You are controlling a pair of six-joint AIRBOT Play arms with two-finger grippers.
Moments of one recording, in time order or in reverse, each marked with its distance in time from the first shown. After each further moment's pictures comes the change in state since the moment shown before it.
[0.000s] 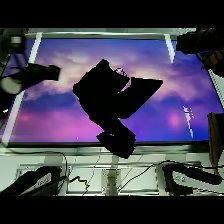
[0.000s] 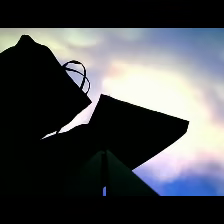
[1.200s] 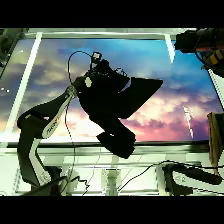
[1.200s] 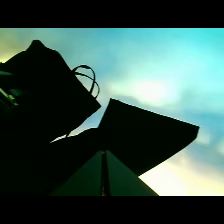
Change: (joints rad) left arm -0.349 -0.837 0.498 0.012 0.328 0.005; right arm 0.001 0.000 0.000 0.045 -0.012 -0.001
